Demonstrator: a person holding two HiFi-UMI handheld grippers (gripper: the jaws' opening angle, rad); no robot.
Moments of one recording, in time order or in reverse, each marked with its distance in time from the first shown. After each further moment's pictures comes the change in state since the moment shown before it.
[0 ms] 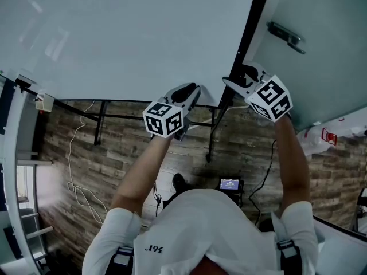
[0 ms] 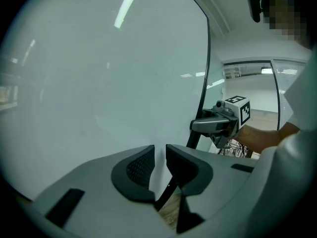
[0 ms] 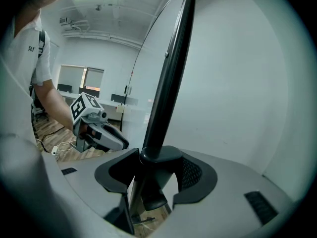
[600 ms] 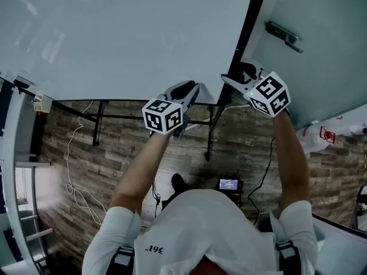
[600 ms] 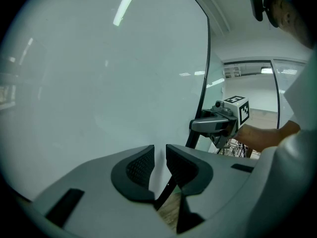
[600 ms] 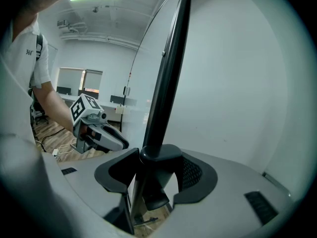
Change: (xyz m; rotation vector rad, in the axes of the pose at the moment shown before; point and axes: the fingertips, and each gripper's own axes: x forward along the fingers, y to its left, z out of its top) left arm 0.006 0.003 0.004 -0.002 0.010 -0.007; right arm 0.004 -0.009 -0.001 0.029 -0.003 0.004
